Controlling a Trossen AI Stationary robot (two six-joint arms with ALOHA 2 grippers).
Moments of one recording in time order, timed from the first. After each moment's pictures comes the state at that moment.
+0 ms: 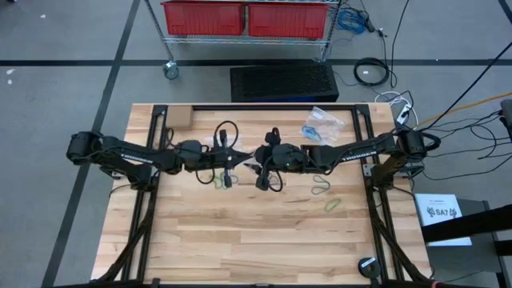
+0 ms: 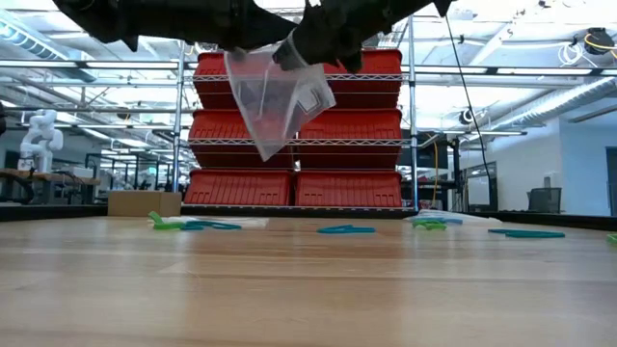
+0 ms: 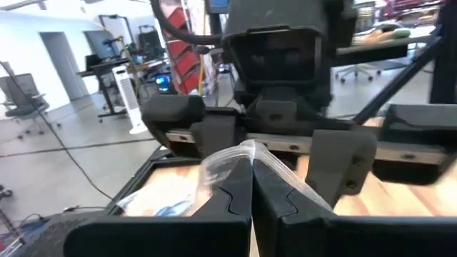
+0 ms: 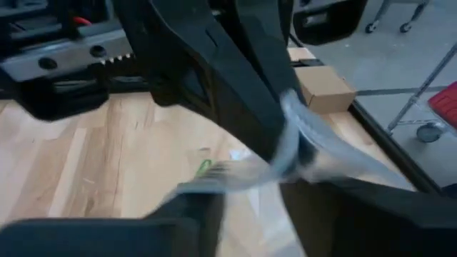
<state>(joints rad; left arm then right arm) 0.02 1.27 0.61 0.69 -0.09 0.20 0.05 1.65 1.18 0.06 0.27 0.06</state>
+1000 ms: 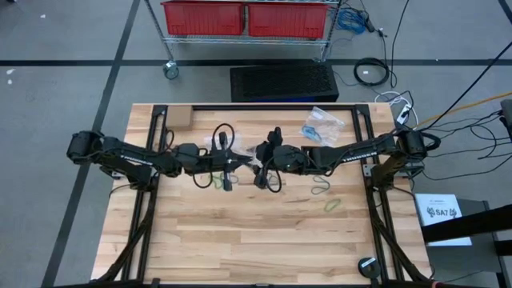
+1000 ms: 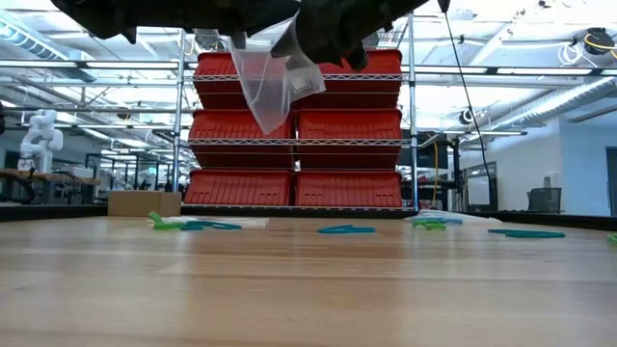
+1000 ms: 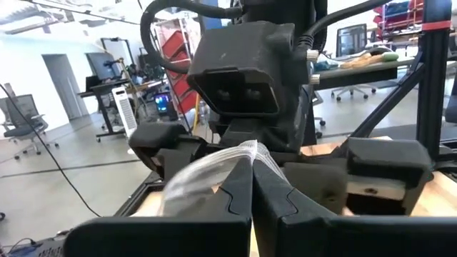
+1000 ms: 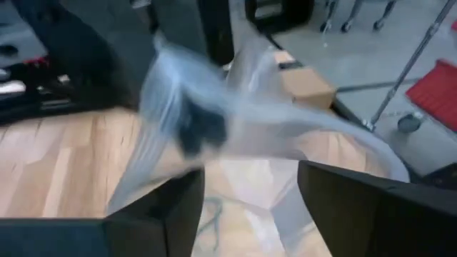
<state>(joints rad) -0.03 1.27 0.62 0.77 -0.12 0.22 0.06 1.65 1.18 0.09 0.36 0.11</state>
